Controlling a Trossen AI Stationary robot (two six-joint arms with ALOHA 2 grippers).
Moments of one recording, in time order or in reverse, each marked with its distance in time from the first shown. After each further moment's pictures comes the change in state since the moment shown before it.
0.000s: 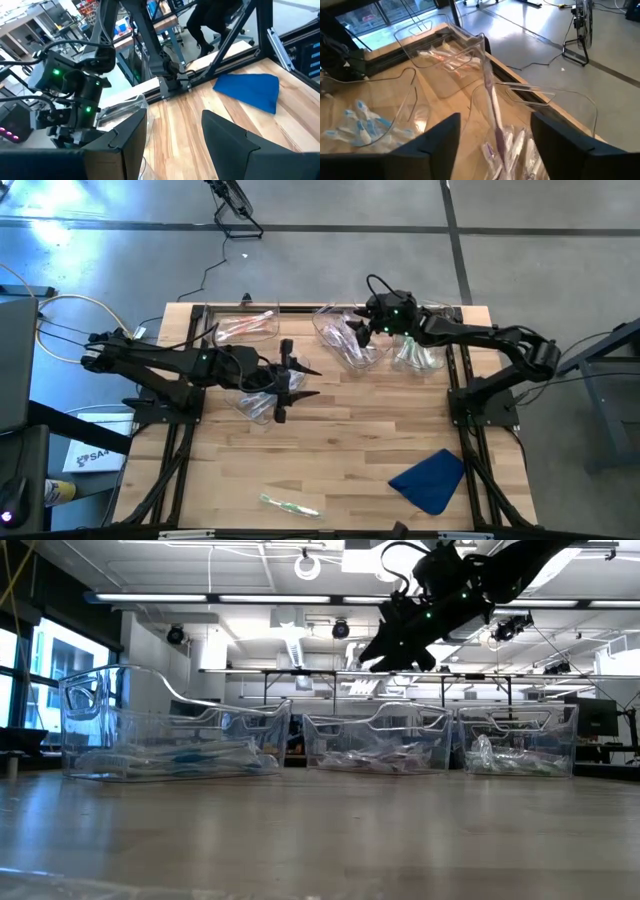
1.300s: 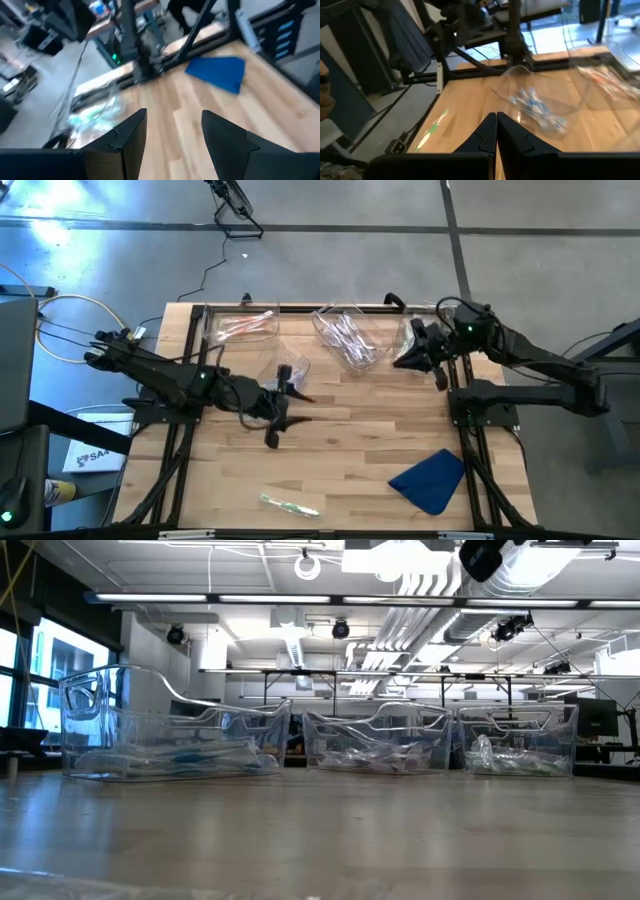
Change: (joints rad) left arm -0.159 0.027 0.000 -0.119 -0.110 -0.090; right arm 0.131 -0.638 -0.002 -0.526 -0.571 -0.109
